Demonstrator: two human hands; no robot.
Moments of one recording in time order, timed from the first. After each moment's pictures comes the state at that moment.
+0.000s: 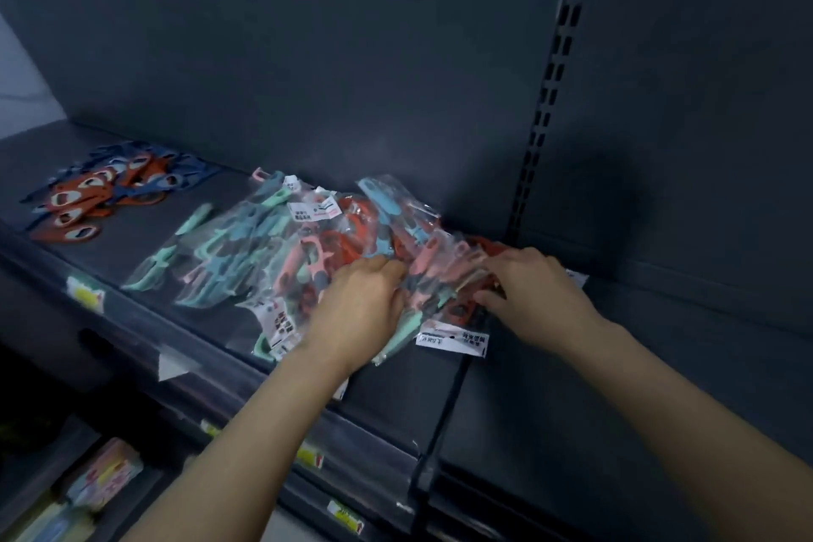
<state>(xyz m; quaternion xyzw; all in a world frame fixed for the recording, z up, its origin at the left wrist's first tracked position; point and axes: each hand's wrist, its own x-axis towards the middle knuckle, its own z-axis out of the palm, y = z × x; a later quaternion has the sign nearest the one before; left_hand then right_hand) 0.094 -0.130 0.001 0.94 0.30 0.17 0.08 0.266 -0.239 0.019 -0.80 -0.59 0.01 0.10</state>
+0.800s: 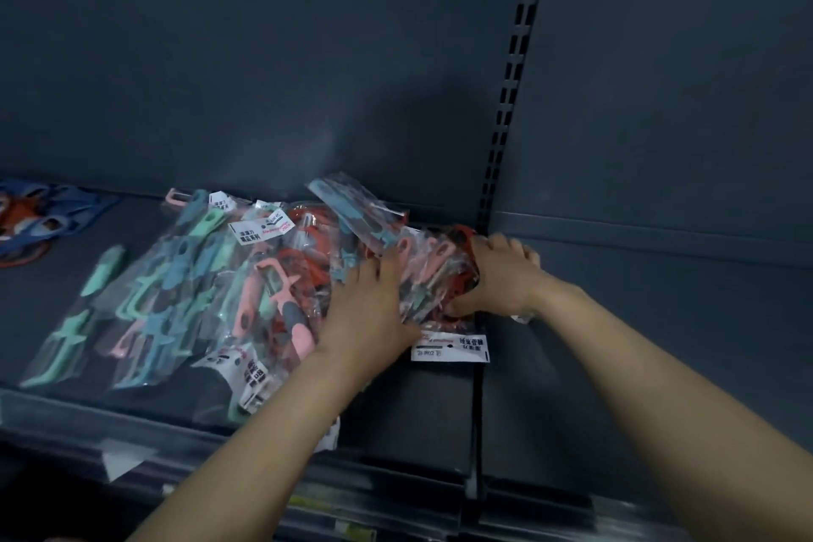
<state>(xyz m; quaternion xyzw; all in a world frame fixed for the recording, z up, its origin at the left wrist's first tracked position) 0.121 -0.089 -0.027 0.96 0.25 0.06 0.11 0.286 -0.191 -0.025 -0.89 -0.41 0.16 0.09</state>
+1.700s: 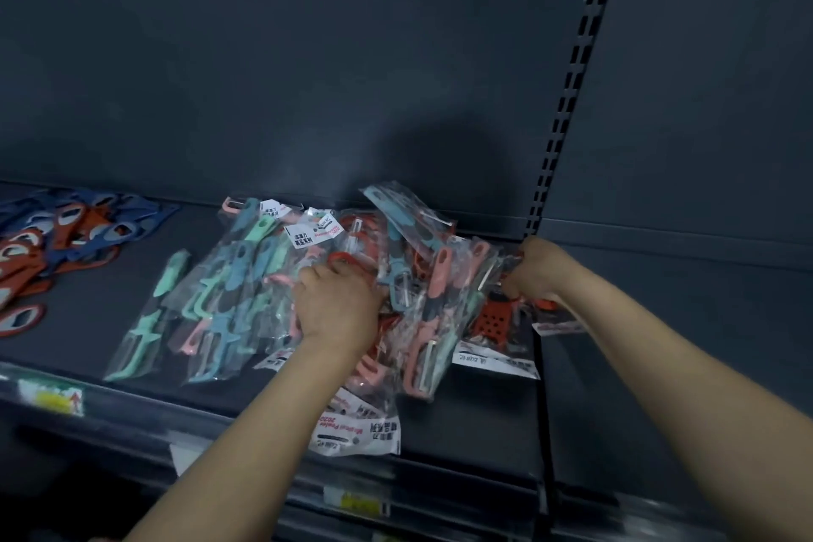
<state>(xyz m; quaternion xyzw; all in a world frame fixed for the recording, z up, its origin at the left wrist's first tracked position) 0.085 -0.023 -0.023 0.89 0.44 -0.02 -0.07 0.264 -0.159 -0.008 -0.92 -0.22 0.23 0.21</state>
